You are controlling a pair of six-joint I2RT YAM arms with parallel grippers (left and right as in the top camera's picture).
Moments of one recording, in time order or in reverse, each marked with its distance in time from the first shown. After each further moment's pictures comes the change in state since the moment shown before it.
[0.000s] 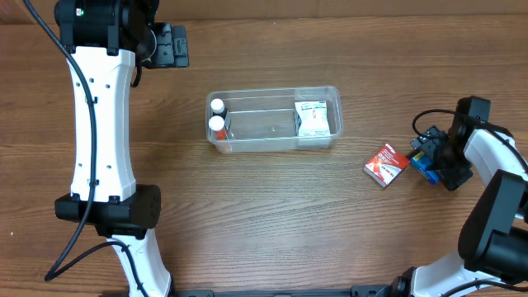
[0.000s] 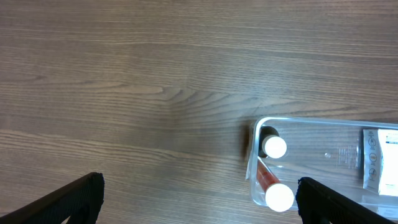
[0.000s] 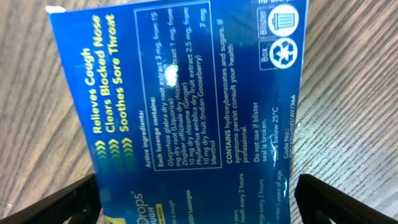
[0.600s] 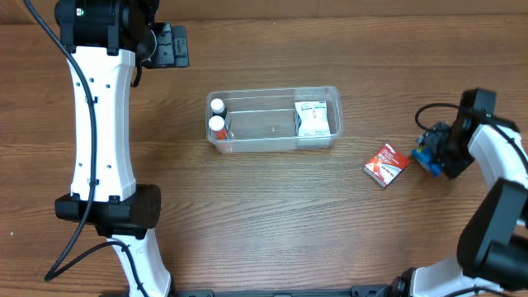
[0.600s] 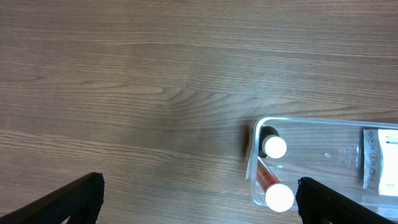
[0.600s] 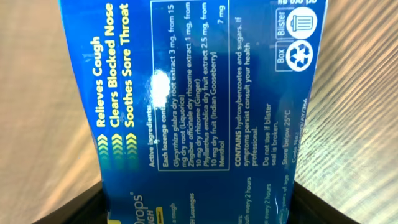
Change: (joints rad) left arm 0.000 0.000 0.000 0.001 0.000 0.000; right arm 0.019 -0.050 0.084 -0.076 -0.029 -0.038
